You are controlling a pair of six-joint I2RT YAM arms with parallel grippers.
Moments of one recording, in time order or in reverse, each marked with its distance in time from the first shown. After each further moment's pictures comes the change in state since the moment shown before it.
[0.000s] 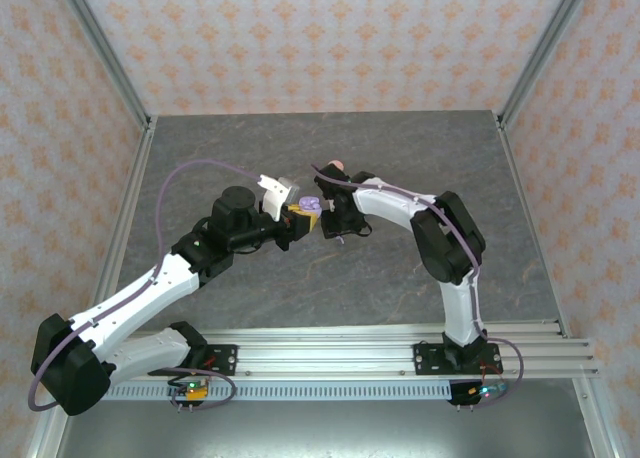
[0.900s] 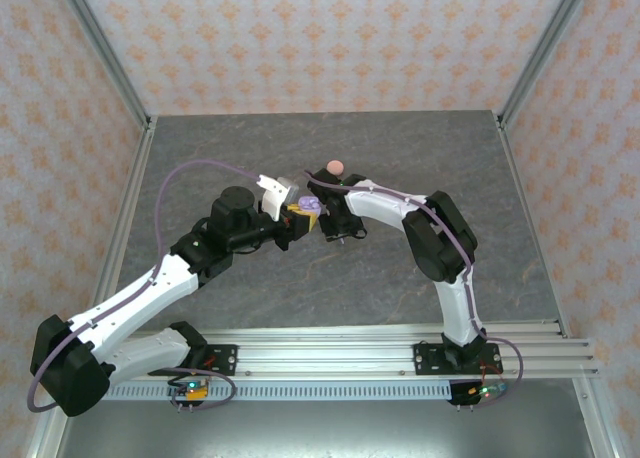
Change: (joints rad) left arm 0.000 -0.006 0.000 -0.004 -0.005 0.000; right arm 0.032 0.042 0.036 -0.040 0.083 0.016
